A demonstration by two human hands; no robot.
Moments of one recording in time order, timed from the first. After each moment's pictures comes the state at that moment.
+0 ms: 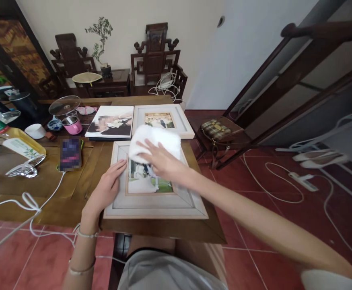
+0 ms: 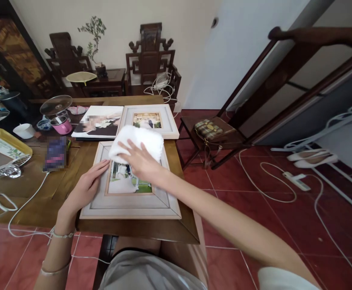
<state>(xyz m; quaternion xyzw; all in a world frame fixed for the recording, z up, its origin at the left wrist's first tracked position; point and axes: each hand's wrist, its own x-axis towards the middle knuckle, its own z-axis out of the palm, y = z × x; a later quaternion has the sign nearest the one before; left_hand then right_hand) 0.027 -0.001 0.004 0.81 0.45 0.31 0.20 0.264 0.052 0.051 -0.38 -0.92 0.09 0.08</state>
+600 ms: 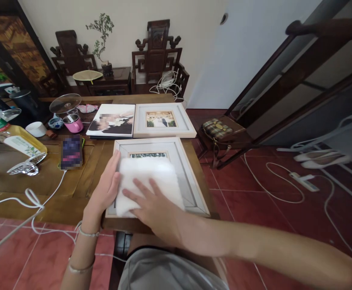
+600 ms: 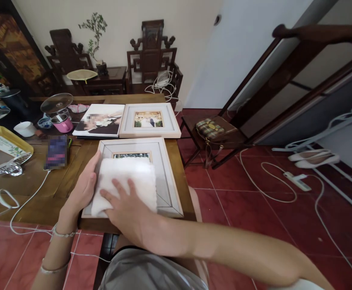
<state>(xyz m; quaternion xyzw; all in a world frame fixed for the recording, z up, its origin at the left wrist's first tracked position) 0.030 -0.013 0.013 0.78 0.49 0.35 0.20 0.233 -0.047 0.060 -0.27 -0.95 0.16 -0.03</state>
